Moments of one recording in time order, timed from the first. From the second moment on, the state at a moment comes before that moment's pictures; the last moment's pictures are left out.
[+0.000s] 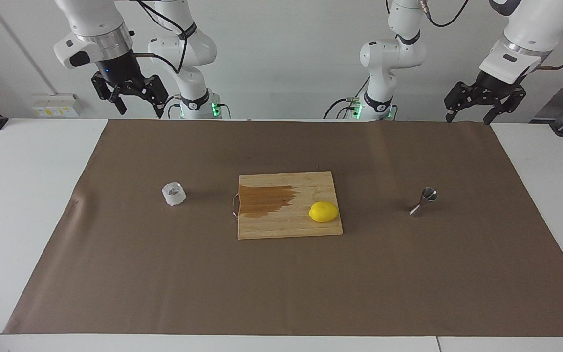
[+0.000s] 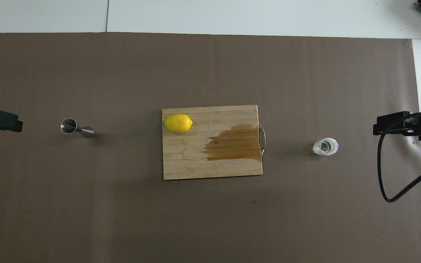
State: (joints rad) left arm 0.01 -0.05 -0.05 -1.53 -0.02 1.47 0.08; right arm 0.07 -0.11 -0.01 -1.61 0.01 1.52 0.19
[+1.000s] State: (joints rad) left arm 0.01 -0.05 -0.05 -1.54 -0.03 1.51 0.07; right arm 0.06 -0.06 -0.01 -1.57 0.01 1.55 0.19
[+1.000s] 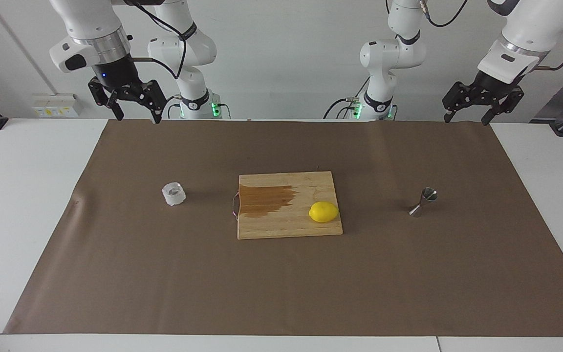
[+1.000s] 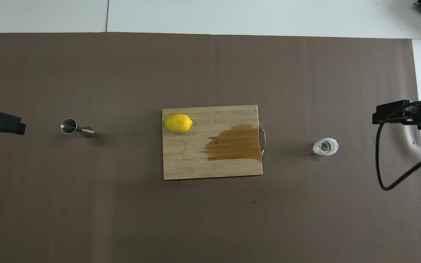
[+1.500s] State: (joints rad) left arm 0.03 0.12 -0.04 -1.54 -0.14 1.57 -0.23; right arm 0.06 -0.04 -0.01 -1.57 0.01 1.55 0.19
